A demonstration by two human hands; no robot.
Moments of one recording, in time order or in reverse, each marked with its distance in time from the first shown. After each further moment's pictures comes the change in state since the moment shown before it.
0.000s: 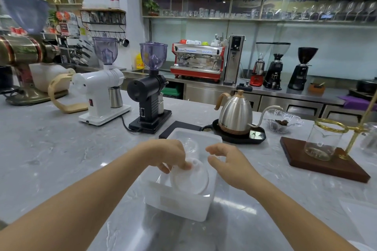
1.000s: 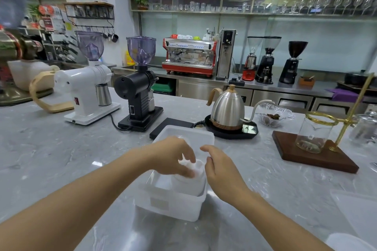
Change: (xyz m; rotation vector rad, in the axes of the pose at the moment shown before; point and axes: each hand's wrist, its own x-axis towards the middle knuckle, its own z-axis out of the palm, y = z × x) left_hand 0.013 0.001 0.013 0.480 0.138 0.468; right_hand -0.006 0.026 0.025 -0.160 0.111 -0.134
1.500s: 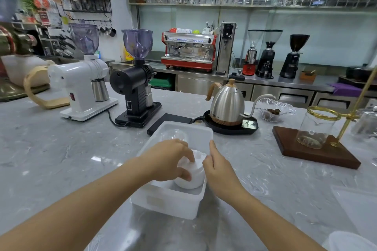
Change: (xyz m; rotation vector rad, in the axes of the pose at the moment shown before) left_hand 0.008 -0.006 0.030 0.123 0.154 0.056; right_hand -0.003 -0.003 0.005 0.274 -0.068 0.247
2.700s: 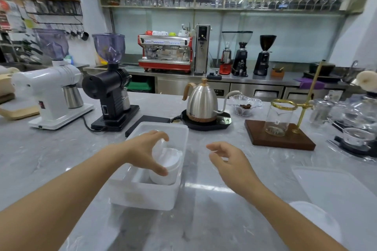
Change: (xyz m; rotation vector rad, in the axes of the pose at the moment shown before) left_hand 0.015 -0.018 -0.014 -0.132 -0.196 -0.145; right_hand -0.049 0.010 -0.074 0.023 0.184 -0.032
